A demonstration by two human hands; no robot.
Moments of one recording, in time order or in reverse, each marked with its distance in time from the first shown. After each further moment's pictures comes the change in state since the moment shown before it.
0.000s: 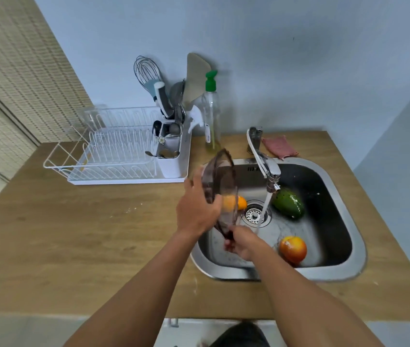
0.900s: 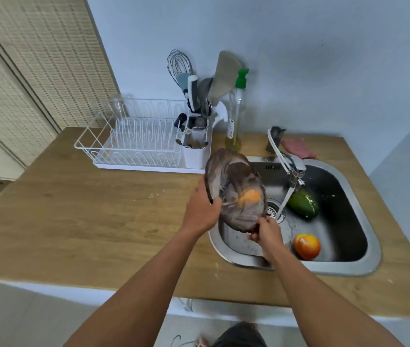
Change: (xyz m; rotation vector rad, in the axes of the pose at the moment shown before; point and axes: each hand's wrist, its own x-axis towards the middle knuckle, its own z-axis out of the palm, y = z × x) left_hand -0.022 -0.051 -0.035 -0.307 -0.121 -0.129; right_hand -0.021 0.017 -0.002 0.015 0.224 -0.279
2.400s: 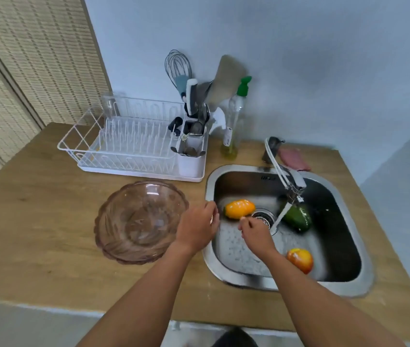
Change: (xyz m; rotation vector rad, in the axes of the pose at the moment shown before) left_hand 0.031 -0.041 0.022 0.518 -0.001 0.446; right_hand 0.025 -0.022 0.008 -0.723 -0.101 -0.405
